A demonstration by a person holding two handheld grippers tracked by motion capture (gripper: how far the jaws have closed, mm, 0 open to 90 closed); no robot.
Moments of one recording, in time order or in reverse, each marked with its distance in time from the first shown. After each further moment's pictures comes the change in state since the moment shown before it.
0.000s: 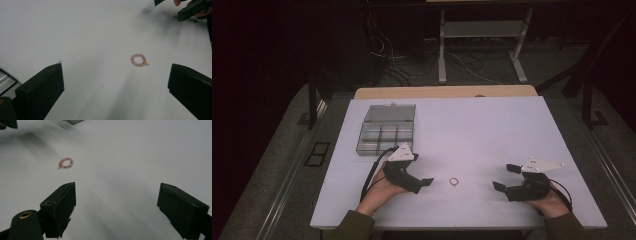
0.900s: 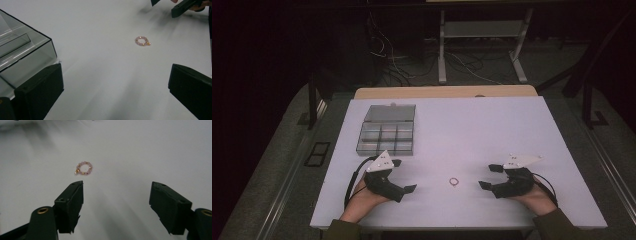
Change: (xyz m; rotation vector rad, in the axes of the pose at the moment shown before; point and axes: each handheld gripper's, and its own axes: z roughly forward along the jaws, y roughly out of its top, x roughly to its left) left arm 0.001 -0.033 -0.047 -0.020 0.063 -0.013; right arm 0.015 0.021 0.027 0.068 0.096 -0.070
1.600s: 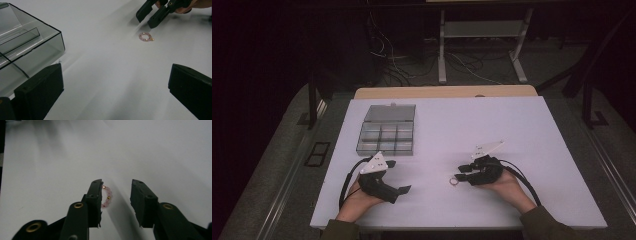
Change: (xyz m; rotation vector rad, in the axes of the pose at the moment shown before) left arm 0.004 -0.009 -0.012 0.004 0.018 0.000; right arm 0.006 0.043 0.067 0.122 0.175 -0.036
